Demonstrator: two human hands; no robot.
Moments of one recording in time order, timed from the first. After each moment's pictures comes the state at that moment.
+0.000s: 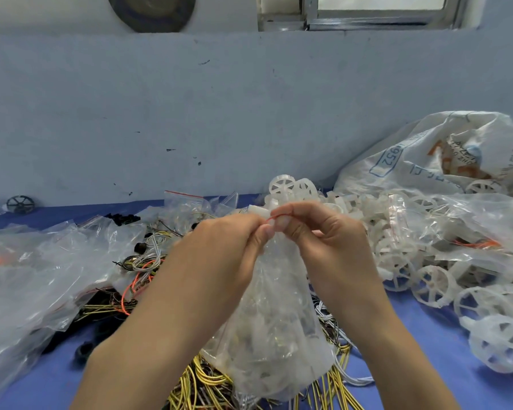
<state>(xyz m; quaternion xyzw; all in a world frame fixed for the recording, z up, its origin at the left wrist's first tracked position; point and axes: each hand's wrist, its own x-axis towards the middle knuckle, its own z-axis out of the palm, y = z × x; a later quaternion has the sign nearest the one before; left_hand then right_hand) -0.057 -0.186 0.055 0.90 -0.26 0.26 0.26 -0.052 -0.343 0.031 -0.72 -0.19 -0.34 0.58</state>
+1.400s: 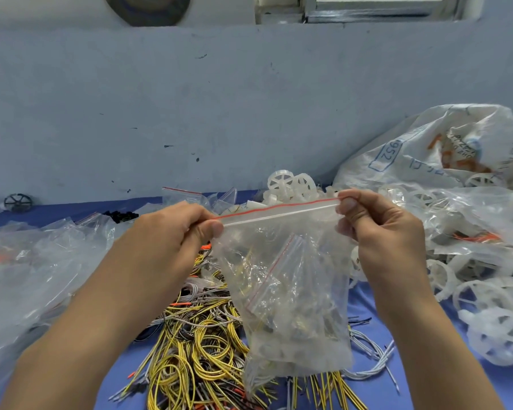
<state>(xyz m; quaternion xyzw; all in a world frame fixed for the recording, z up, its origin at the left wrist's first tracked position) -0.047 -0.141 0.054 0.89 -0.23 0.29 0.27 -0.040 -0.389 0.023 -0.61 -0.03 -0.36 0.70</state>
